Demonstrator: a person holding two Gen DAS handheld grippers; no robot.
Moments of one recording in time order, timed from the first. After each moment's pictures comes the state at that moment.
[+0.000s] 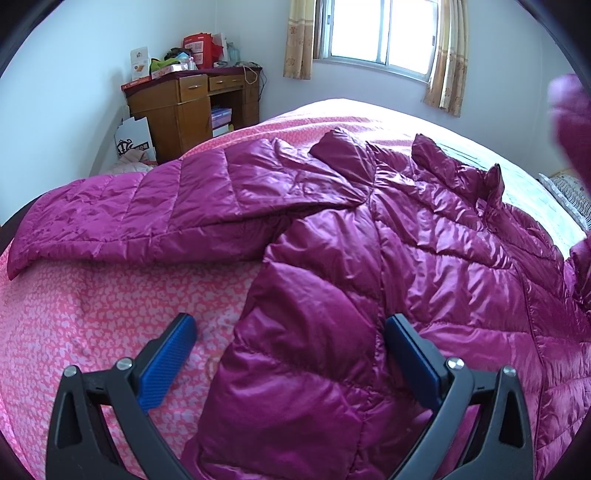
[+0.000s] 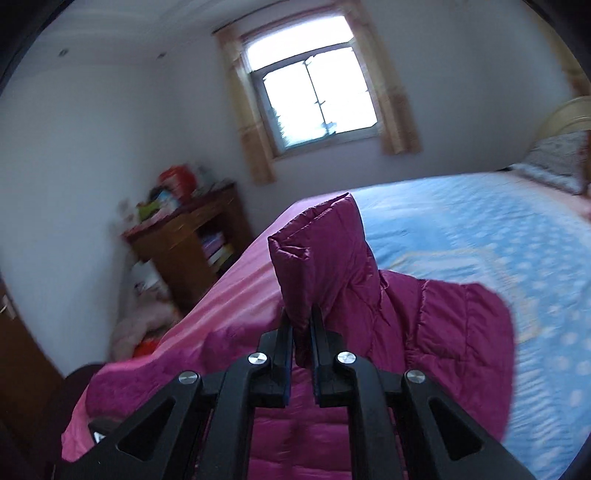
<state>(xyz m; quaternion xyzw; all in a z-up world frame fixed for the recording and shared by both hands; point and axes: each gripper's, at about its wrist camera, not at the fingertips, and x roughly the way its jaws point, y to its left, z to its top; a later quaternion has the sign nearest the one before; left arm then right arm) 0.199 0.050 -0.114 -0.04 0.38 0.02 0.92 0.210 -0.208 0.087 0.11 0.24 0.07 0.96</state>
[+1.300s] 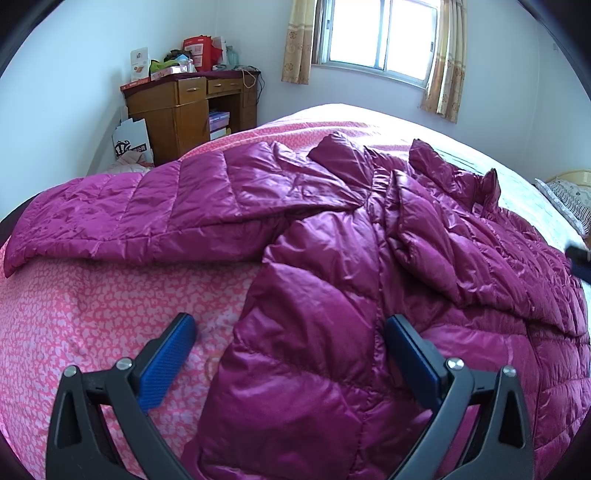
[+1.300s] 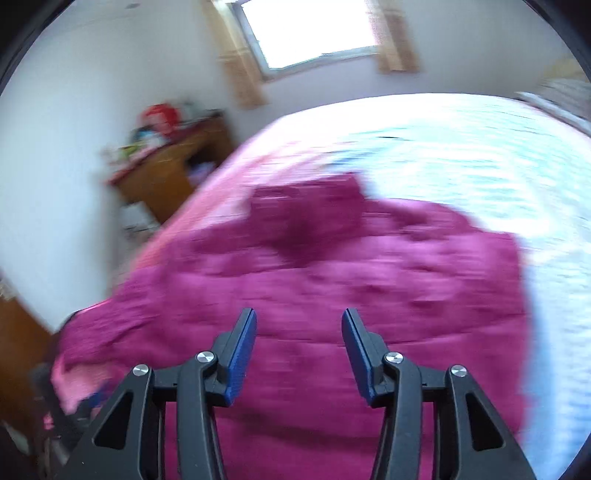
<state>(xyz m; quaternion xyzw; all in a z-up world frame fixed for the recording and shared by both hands) 0.195 0.055 -0.114 -0.05 0.37 0.01 0.93 0.225 -0.252 -0.029 0.12 0.38 0.00 0.92</state>
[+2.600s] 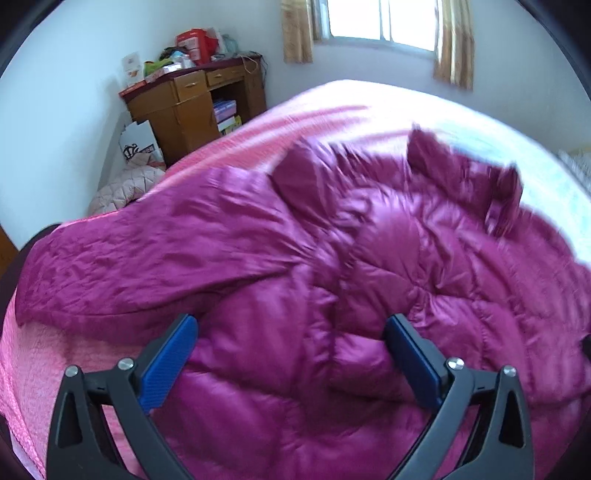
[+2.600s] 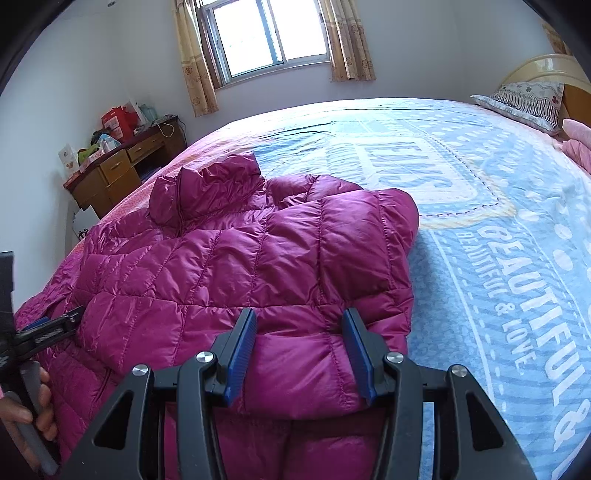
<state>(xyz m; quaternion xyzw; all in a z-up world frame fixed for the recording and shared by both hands) 0.251 0.016 -0.091 -0.02 0.41 0.06 0.91 0.191 -0.303 -0.067 0.11 0.35 -0.04 0.93</state>
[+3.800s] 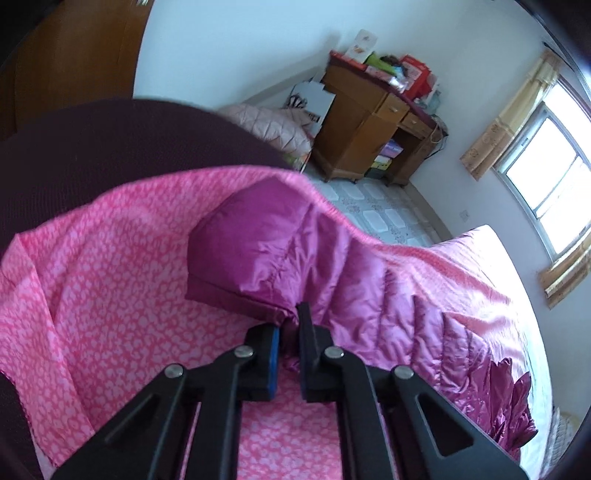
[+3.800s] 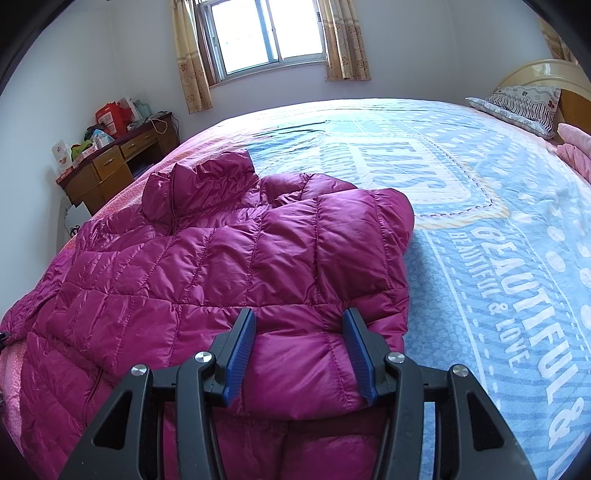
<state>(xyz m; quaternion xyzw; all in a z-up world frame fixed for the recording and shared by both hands) 0.195 0.300 -0.094 -0.34 0.32 0.27 0.84 0.193 -0.299 -0.068 0.10 0.36 -0.06 0.93</state>
